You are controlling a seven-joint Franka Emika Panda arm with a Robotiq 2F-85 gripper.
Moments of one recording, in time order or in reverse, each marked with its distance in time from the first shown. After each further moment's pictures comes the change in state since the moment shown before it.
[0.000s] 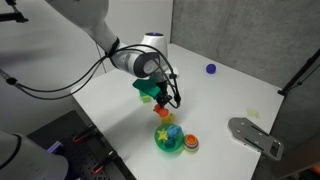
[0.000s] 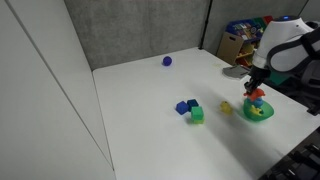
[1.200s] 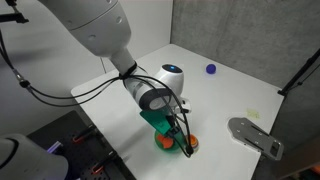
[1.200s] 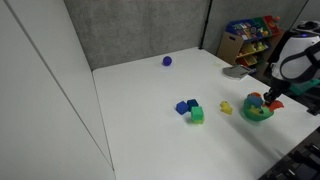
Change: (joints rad) arm -0.256 0.113 0.028 -0.038 0.073 0.079 -0.215
